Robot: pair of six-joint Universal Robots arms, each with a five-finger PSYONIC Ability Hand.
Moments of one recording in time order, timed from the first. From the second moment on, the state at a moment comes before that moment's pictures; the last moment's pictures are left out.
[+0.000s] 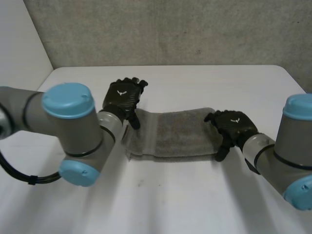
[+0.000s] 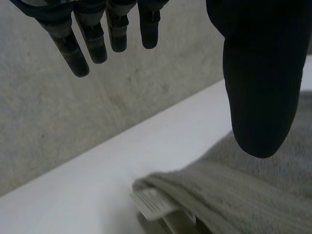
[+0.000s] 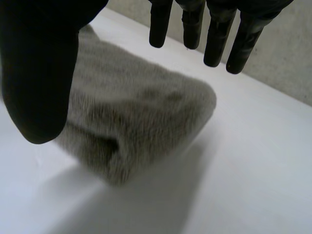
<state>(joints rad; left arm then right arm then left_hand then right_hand) 4.12 -2.18 -1.29 3.36 -1.63 3.25 1.90 -1.15 1.64 -0.11 1.40 2.92 0.22 0.22 0.22 0.22 0.04 0.29 0.25 0.25 0.25 0.06</state>
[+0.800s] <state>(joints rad) 4.09 -2.12 -1.41 3.27 -1.85 3.25 2.01 -1.15 1.50 -0.28 1.43 2.68 0.21 0.21 0.21 0.21 0.04 1.39 1.21 1.21 1.22 1.03</state>
